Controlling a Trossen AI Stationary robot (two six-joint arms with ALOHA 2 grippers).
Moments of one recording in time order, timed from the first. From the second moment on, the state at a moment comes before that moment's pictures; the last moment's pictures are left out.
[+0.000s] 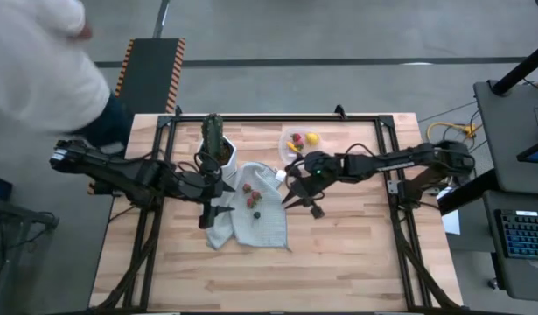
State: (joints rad) left arm -0.26 1.06 1.01 -0.58 -0.21 -0.18; right arm -0.06 1.50 0.91 0.01 -0.47 -0.32
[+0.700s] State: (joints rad) left arm -0.27 1.03 1.01 -0.65 -0.21 -0.23; right arm -0.01 1.96 1.33 -0.17 -0.47 -0.42
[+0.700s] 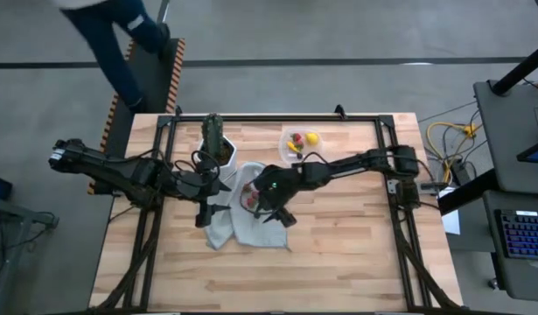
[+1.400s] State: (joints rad) left arm -0.27 1.03 1.01 -0.67 -0.21 -0.23; right arm -0.05 2.12 1.46 -0.28 -0.42 -0.48
